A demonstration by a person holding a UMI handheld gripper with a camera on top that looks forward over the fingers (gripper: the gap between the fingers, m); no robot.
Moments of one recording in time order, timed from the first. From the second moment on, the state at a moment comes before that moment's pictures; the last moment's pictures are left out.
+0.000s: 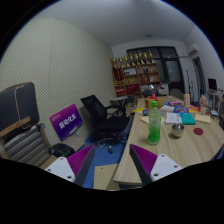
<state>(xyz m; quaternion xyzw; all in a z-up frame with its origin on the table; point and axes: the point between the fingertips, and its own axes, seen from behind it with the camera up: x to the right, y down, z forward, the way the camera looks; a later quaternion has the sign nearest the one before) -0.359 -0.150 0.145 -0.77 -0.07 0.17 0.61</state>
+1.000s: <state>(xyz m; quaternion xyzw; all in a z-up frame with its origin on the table) -0.234 0.118 0.091 -0.74 -0.04 0.02 0.67</state>
